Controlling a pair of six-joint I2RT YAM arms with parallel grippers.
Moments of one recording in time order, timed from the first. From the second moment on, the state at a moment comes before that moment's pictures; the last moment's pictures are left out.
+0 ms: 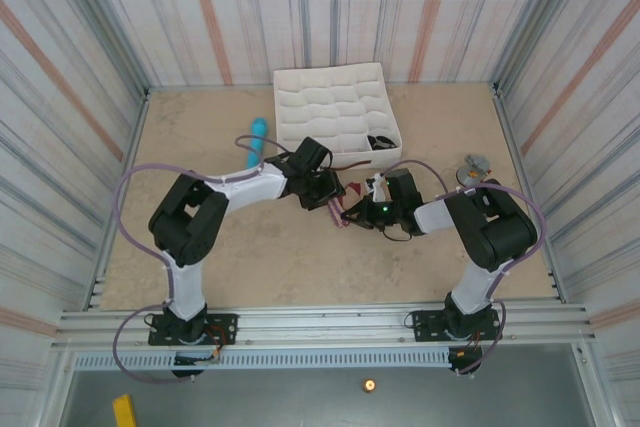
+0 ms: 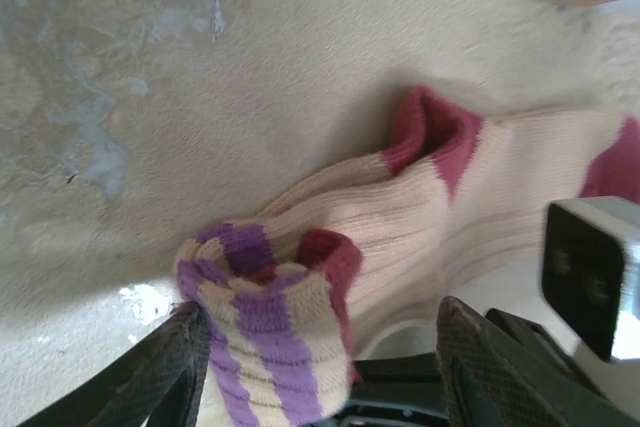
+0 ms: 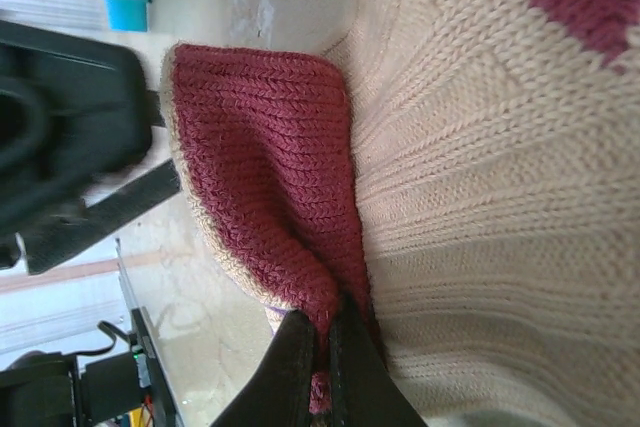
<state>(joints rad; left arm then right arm) -0.70 1.93 1.28 -0.37 0.27 -0.99 0.42 1.75 0.57 0.38 -0.70 0.78</state>
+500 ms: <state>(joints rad) -0.67 2.04 1.43 -0.62 0.35 -0.89 0.43 1.73 0.59 0.32 -0.69 0.75</state>
